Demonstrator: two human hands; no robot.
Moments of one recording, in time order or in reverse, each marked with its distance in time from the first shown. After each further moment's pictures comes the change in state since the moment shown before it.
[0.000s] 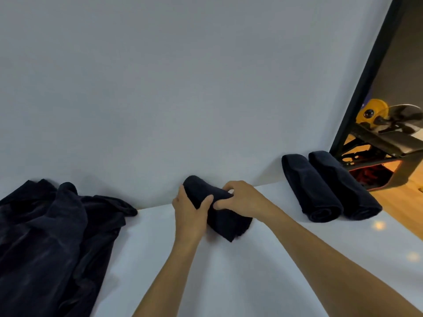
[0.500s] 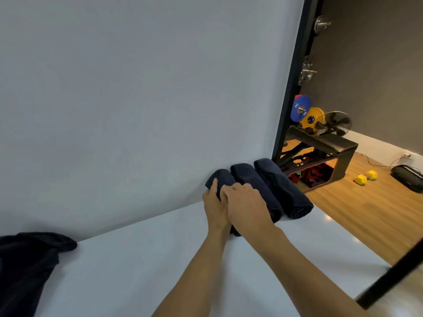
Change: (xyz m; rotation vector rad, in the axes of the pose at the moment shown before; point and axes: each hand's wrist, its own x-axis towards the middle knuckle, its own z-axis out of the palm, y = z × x) left_hand -0.010 0.058 0.159 -0.267 -0.287 -0.095; right_hand -0.062 0.039 -0.058 -0.775 0.542 -0.058
